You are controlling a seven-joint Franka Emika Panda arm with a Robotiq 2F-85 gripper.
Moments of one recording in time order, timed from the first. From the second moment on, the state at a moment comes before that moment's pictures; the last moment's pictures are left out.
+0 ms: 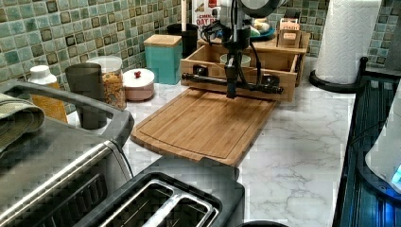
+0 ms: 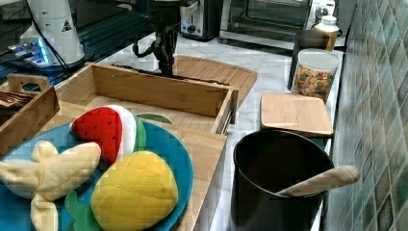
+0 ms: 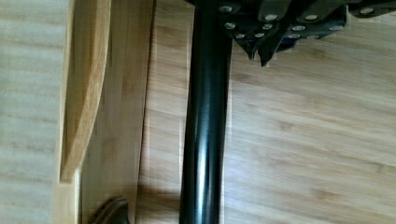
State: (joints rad) arm 0.01 0.00 -0.17 -2.60 -0.09 1.08 -1.05
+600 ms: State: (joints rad) arm -0.06 0.11 -0.27 -2.44 0.23 0.92 -1.61
